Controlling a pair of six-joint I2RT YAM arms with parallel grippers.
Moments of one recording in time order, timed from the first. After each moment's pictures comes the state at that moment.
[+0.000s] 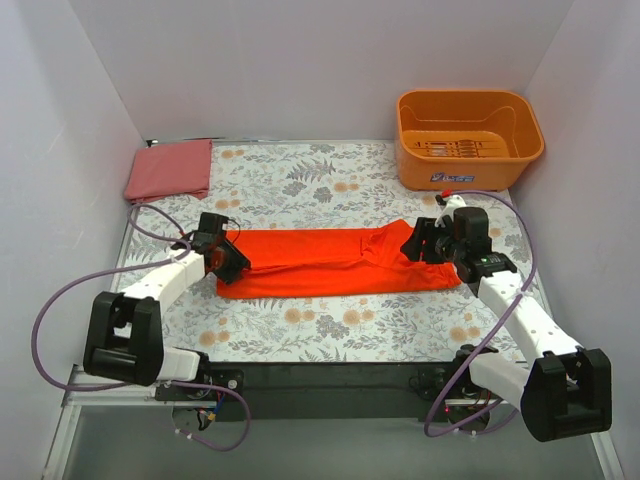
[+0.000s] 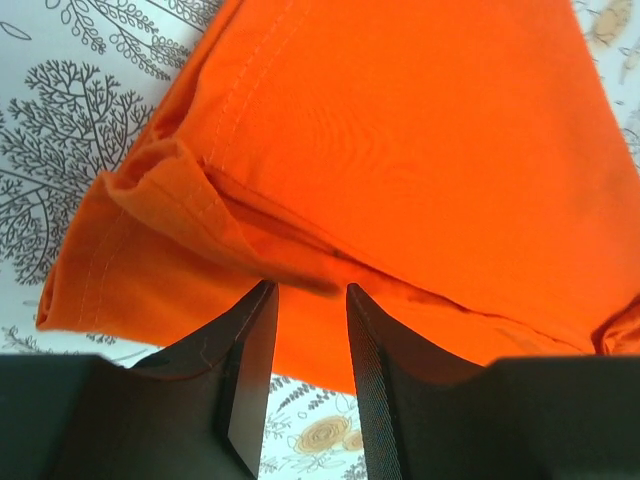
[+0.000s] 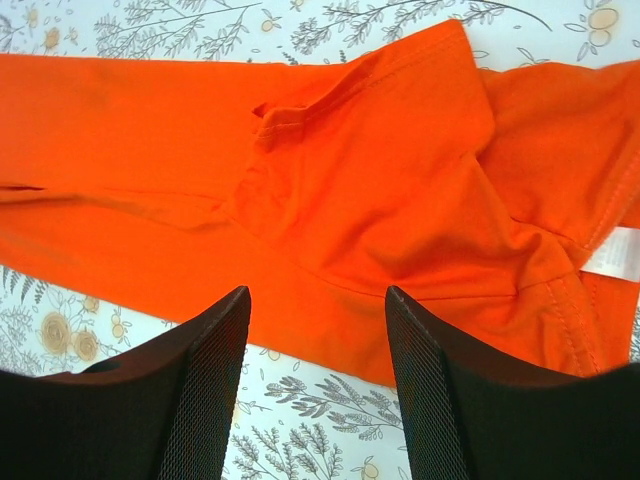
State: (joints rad) left arm -0.19 1.34 0.73 -0.47 -0.01 -0.97; right arm 0.19 1.05 0.66 -0.25 -0.28 0.27
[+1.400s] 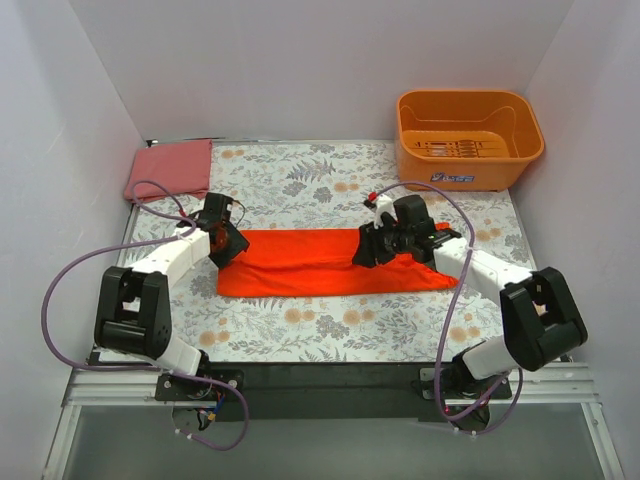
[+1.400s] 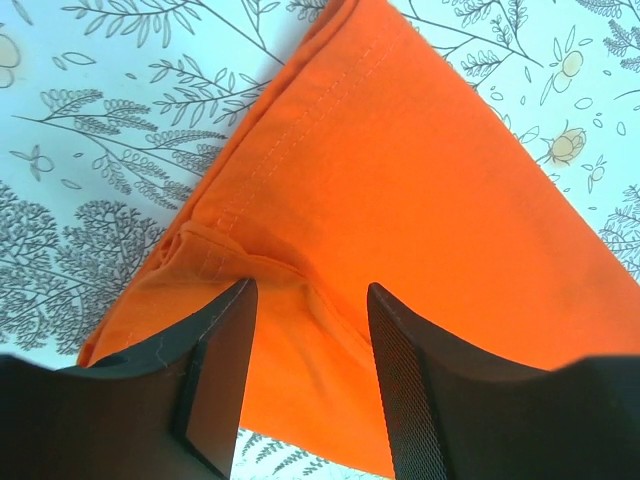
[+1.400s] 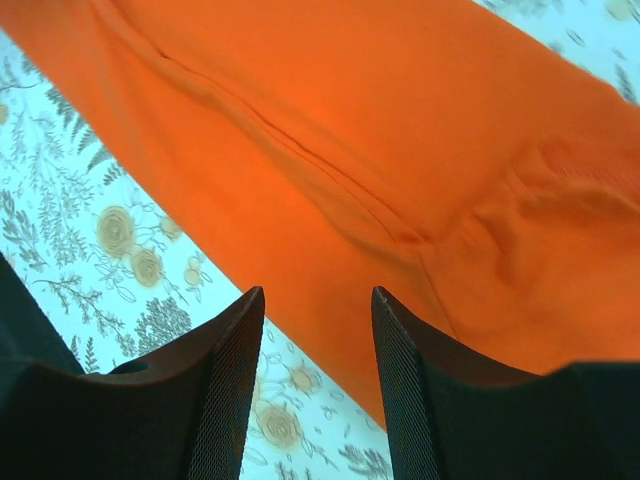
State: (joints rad) left arm -0.19 1.52 0.92 -0.51 -0.17 -0.90; right arm 0.47 1.43 0.81 -0.15 -0.47 0.12
